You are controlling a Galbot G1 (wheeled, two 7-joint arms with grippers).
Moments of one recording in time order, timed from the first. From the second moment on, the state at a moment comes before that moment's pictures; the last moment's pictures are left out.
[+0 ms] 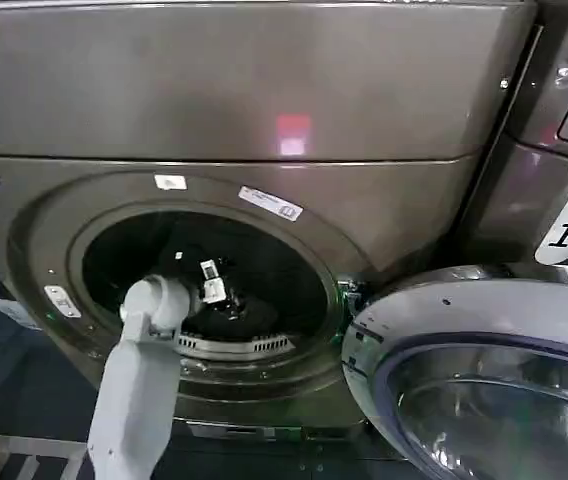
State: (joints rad) left arm 0.60 -1.50 -0.50 -1.48 1.35 -0.10 1.32; right arm -1.67 1.01 2.39 1.45 0.48 -0.14 0.00
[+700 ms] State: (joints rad) left arm 0.55 -1.49 -0.49 -1.30 1.39 -0.10 1.32; right arm -1.67 1.01 2.38 1.46 0.48 -0.14 0.00
